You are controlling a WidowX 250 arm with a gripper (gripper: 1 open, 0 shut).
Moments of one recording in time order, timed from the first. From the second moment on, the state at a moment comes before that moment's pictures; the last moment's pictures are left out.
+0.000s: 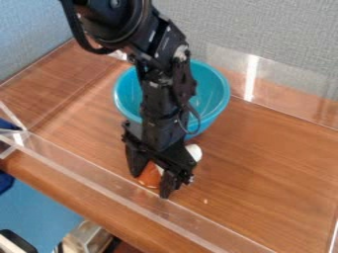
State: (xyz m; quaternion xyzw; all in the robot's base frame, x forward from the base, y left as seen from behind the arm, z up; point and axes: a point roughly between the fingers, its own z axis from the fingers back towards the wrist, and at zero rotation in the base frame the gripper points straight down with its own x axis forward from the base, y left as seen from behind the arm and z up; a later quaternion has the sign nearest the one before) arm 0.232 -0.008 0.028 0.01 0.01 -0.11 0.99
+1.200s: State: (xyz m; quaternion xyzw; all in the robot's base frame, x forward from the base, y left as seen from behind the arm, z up) arm 0.243 0.041 0.022 0.02 -0.03 -0.18 0.98
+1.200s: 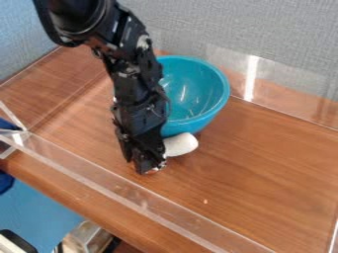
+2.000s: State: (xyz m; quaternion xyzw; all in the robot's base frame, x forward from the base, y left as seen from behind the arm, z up) arm 0.235 0.055 0.023 0.03 -0.03 -0.17 0.99
